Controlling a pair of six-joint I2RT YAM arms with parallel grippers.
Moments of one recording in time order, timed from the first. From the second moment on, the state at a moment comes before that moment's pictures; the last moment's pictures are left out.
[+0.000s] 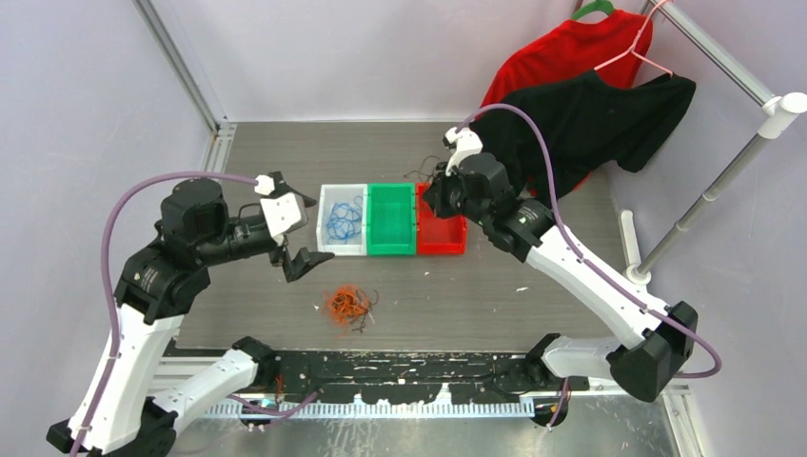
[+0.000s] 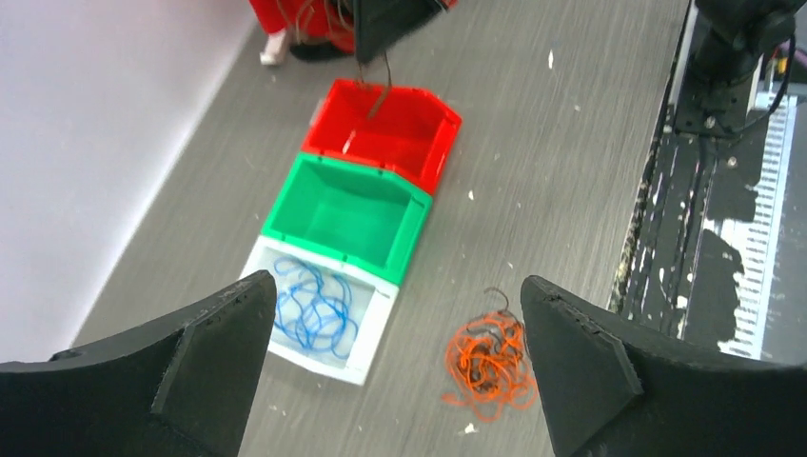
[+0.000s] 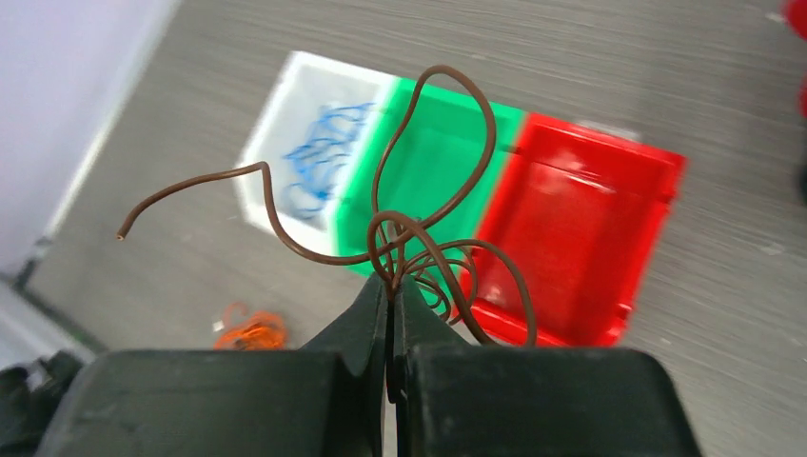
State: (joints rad) left arm -0.48 0.85 1.38 -0.87 0.61 0.49; right arm 0.71 1.22 1.21 -0.38 0.06 0.36
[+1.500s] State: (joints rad) left arm -0.41 0.96 1.20 -1.12 0.46 0.63; right arm 1.05 1.55 1.04 -0.31 0.10 0.48
